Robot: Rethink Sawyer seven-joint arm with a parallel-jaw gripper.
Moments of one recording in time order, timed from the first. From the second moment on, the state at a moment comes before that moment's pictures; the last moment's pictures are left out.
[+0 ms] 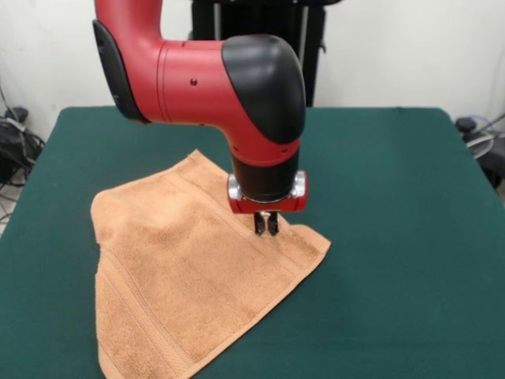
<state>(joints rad) -0.39 -0.32 0.17 1.41 -0.19 0.70 1.57</state>
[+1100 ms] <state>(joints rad) -0.29 -0.39 0.09 1.53 -0.18 0.50 1.58</state>
